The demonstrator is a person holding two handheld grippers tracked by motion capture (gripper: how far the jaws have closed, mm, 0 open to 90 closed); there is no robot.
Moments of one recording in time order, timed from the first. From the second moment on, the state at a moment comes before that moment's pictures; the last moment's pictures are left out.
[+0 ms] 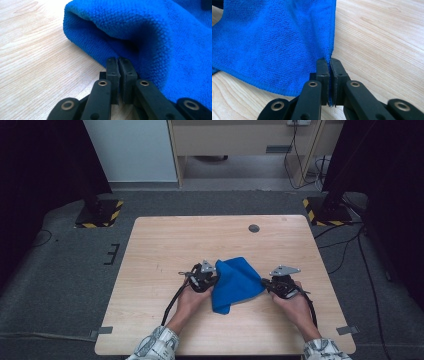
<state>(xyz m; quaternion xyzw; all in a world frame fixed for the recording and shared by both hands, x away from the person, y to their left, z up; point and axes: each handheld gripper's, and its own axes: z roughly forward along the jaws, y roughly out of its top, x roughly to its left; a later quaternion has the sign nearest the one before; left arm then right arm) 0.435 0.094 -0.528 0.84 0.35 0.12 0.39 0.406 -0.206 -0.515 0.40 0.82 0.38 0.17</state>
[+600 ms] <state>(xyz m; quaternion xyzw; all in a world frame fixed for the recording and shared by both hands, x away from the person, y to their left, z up) 0.435 0.120 -0.499 0.81 0.37 0.12 0.43 0.405 -0.211 -0.504 0.40 0.81 0.39 0.18</state>
